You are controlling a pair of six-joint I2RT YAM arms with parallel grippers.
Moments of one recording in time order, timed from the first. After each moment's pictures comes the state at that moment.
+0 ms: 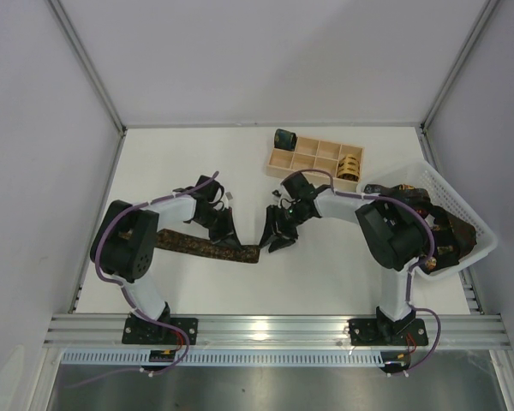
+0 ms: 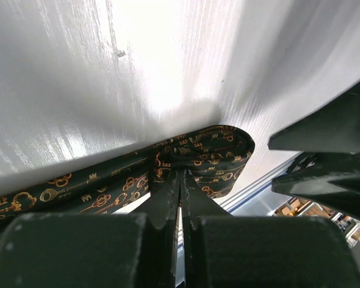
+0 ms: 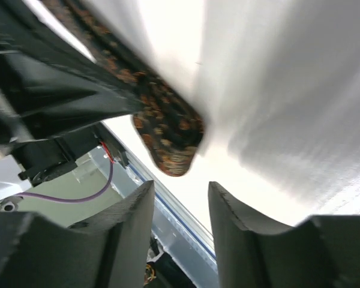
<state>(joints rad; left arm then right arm) -0.36 1.75 0.96 -0.54 0.55 -0.52 0.62 1.95 1.21 -0.40 -0.75 0.65</state>
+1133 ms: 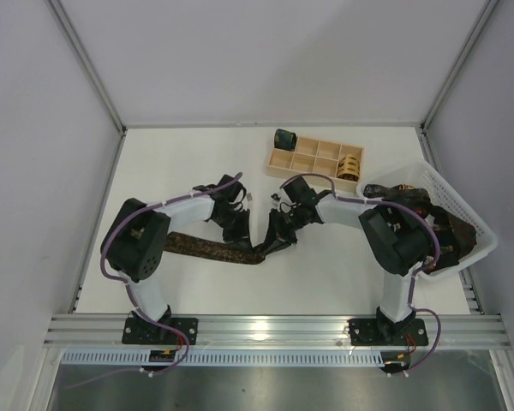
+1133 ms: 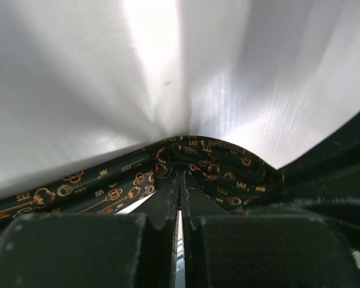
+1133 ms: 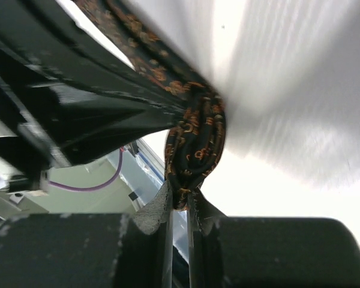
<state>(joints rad) -0.51 1.78 1.06 -0.59 0.45 -0.50 0.63 1.91 1.13 -0.32 -0.81 0.70</state>
